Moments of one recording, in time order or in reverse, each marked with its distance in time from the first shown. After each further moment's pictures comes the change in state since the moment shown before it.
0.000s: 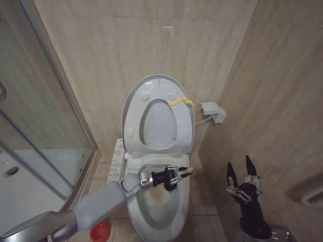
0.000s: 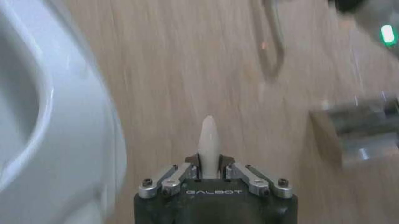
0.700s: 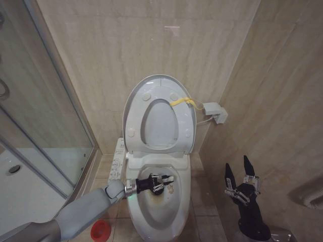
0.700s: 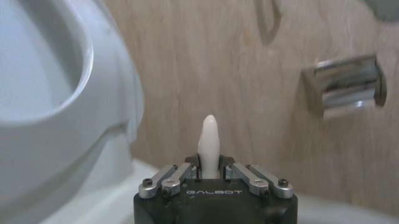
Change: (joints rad) left arm 0.047 0.083 -0.047 -0.018 0.043 -0.001 0.030; right arm -0.012 -0.004 -0.013 0.016 -0.004 0.001 -0.008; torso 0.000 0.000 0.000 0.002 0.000
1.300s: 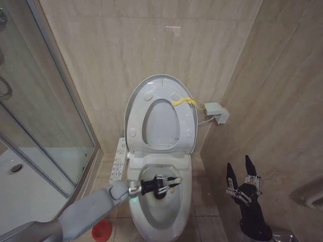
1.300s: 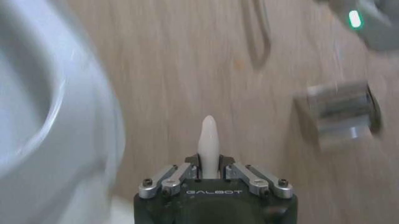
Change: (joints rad) left arm -0.030 -0.056 0.022 -0.063 -0.014 0.002 -0.019; right arm 0.002 0.007 0.012 0.001 0.003 -0.002 -0.001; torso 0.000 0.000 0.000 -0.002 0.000
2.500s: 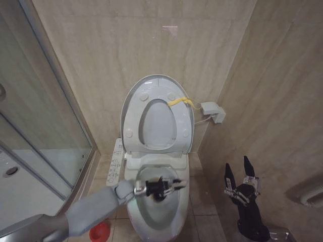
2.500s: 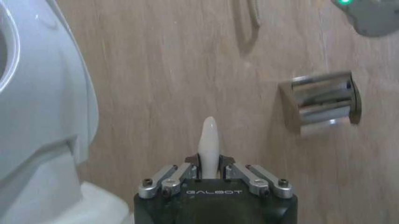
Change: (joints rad) left arm -0.018 -0.001 0.100 0.046 -0.025 0.007 0.001; right arm -0.005 0.035 -0.017 0.013 -0.020 -0.004 -0.006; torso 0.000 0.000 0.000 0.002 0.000
